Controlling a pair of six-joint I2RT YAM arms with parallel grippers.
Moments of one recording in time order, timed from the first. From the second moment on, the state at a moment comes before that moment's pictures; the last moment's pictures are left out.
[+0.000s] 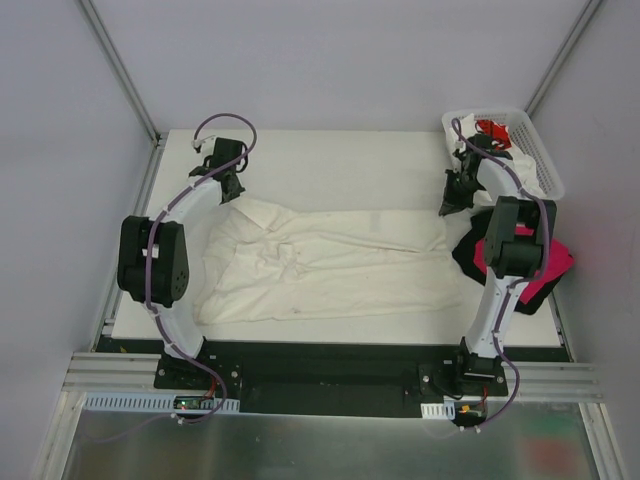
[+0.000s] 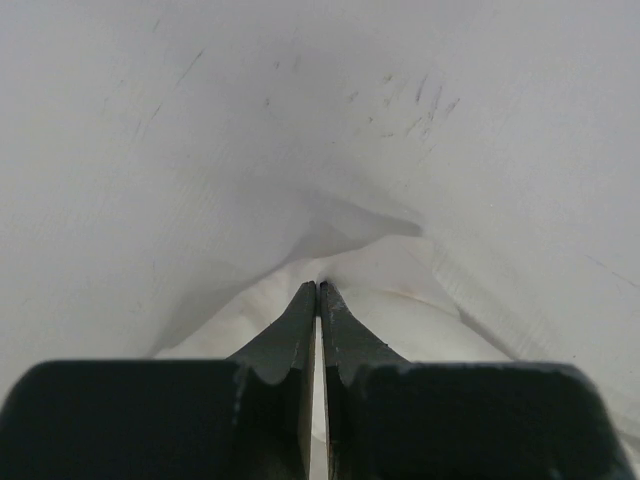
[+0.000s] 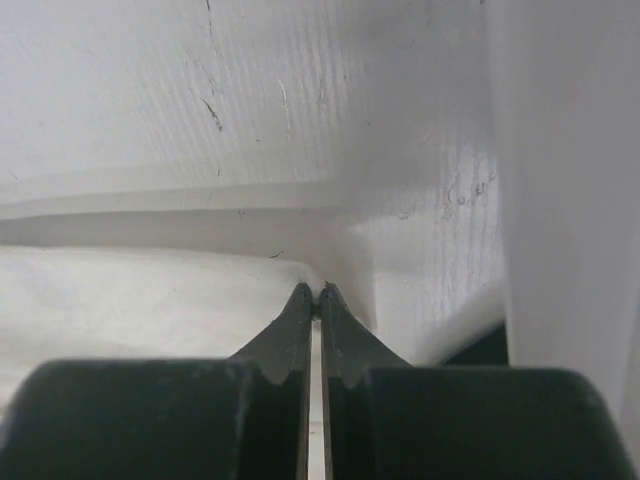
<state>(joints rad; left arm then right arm) -0.18 1.80 1.34 -0.45 -0.41 -0.56 -0.07 2.11 1.71 -0.86 -0.16 0.11</state>
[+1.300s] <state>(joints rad) -0.18 1.58 1.29 -0.45 -0.46 -0.56 -0.04 2.02 1.68 -0.87 -0.12 0.12</state>
